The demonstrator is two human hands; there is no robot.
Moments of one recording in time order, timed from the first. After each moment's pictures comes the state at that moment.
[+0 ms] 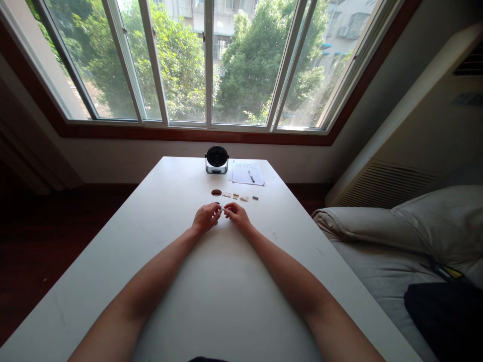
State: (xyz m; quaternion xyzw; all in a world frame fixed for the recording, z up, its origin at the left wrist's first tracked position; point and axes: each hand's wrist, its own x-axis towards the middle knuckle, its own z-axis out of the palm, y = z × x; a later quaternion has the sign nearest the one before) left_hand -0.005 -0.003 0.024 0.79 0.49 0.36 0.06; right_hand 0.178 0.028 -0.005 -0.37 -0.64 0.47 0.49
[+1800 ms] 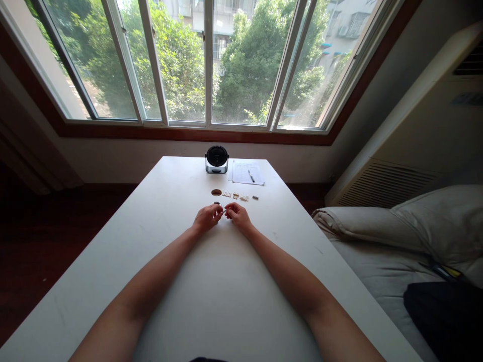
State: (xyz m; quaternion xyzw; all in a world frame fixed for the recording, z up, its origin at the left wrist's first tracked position) left_hand -0.006 -0.002 0.020 0.81 0.47 0.35 0.09; right_hand 0.177 0.030 -0.009 -0.36 -0.62 0.48 0.50
